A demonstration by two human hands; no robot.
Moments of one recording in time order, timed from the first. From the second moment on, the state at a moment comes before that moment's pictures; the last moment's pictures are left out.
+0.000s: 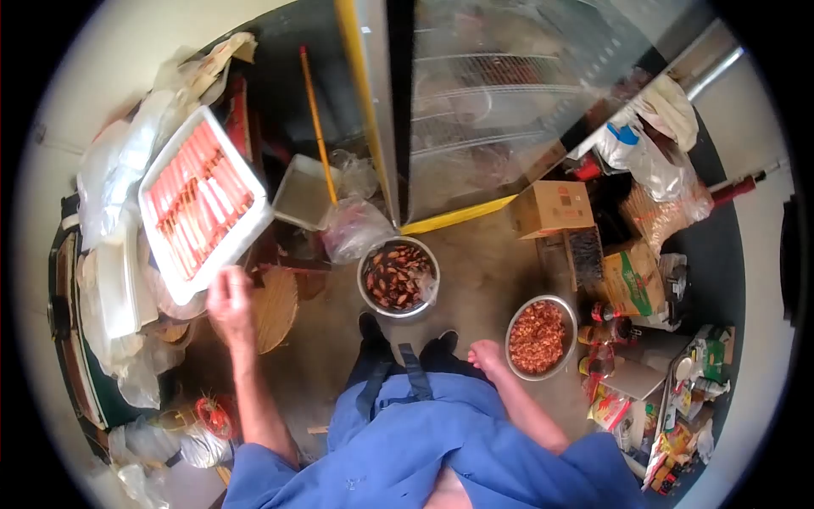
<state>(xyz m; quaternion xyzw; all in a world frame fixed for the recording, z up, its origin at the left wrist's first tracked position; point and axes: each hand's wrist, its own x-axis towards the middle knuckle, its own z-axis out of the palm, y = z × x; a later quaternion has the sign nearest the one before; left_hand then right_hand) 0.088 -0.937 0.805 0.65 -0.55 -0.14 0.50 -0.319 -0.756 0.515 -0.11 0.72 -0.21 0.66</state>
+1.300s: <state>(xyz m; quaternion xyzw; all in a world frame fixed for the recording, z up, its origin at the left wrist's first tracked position) -0.144 -1.102 0.859 0.41 -0.72 -0.14 0.55 -0.287 -0.714 0.521 -0.05 0.75 -0.28 0.59</state>
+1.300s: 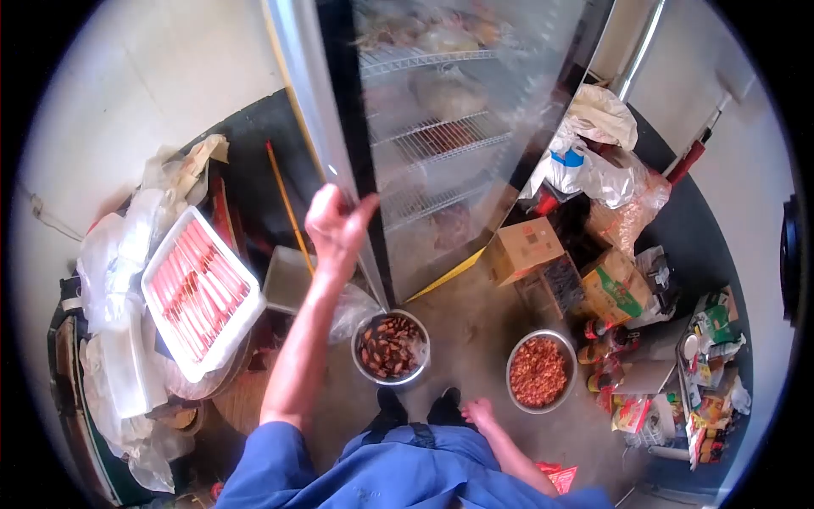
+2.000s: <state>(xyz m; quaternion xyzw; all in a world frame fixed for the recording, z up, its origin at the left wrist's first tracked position) -0.129 -1.033 0.825 0.34 -0.80 -0.22 0.44 -0.362 -0.765 0.594 -0.04 0.74 -0.62 0.27</state>
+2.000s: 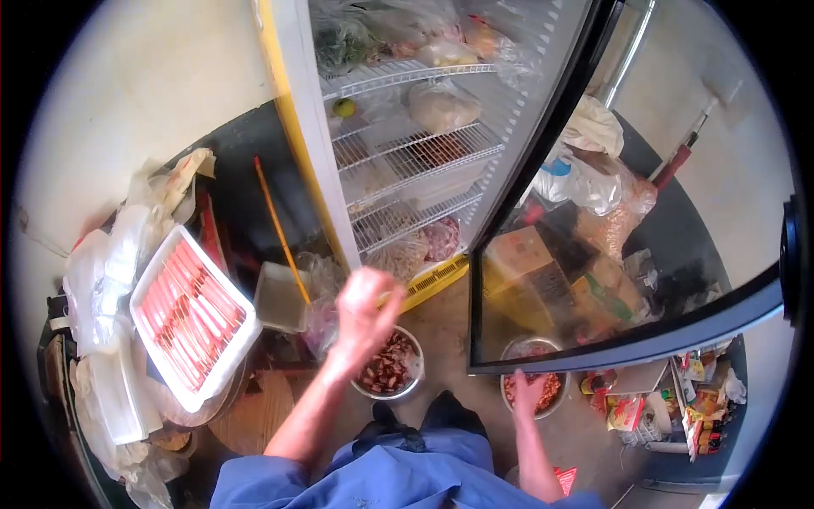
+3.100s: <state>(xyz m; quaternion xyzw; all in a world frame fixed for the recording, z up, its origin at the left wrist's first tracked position) -0.169 -1.238 0.870 0.44 -0.61 0.04 0.66 -0.559 -1.446 0.733 -0.64 0.49 -0.56 -0.18</state>
